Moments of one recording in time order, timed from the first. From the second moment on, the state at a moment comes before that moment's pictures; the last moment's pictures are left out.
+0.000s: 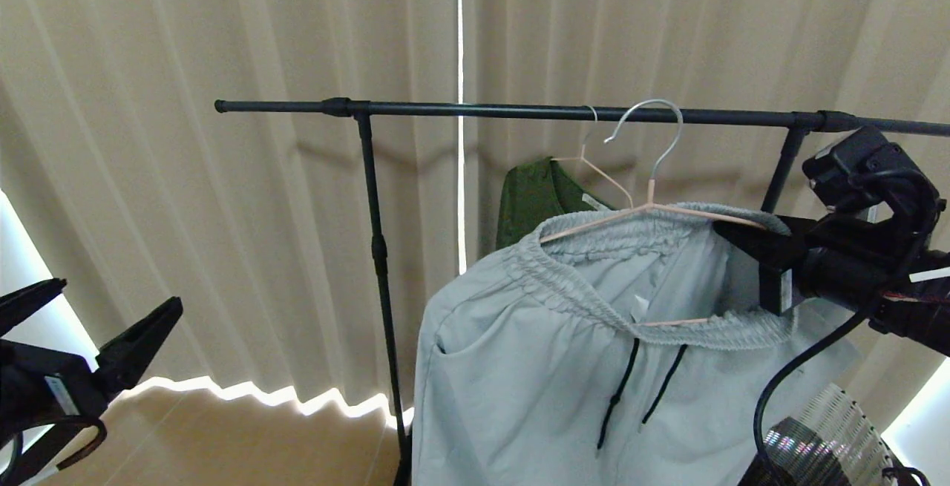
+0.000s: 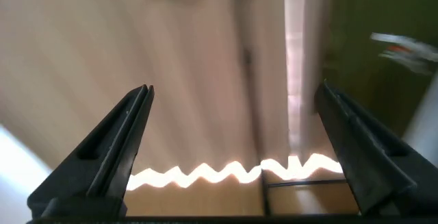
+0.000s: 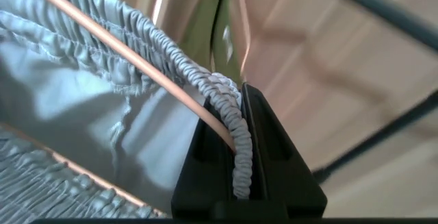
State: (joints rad) left arm -0.13 0.97 -0.27 -0.63 0.13 0.19; right arm 0.35 1.37 -0.65 -0.54 -0.05 -0.31
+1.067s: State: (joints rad) left arm -0.10 0.90 -0.22 -0.61 0.00 0.11; right arm 0.01 1.00 -0.62 0.02 -0.25 -0.36
